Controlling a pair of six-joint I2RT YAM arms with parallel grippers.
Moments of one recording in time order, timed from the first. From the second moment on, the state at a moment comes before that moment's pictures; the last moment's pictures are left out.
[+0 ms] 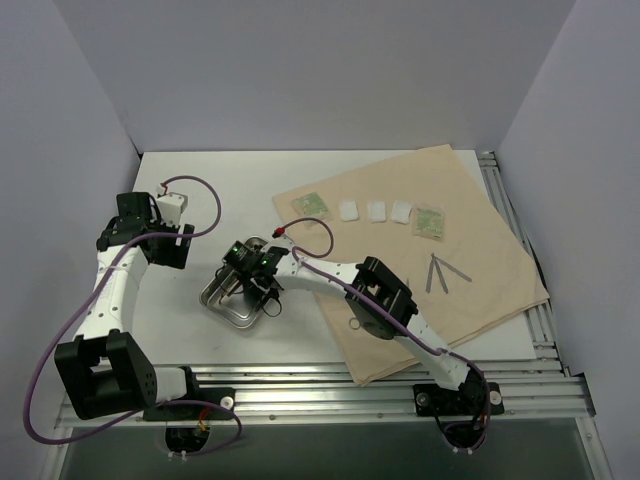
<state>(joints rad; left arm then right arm) 0.16 1.31 1.09 -0.74 0.04 0.38 1.07 2.40 1.92 -0.53 0.40 1.62</state>
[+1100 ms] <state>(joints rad) 0.16 1.32 1.18 -0.78 0.08 0.37 0.92 1.76 1.56 -0.33 0.31 0.79</state>
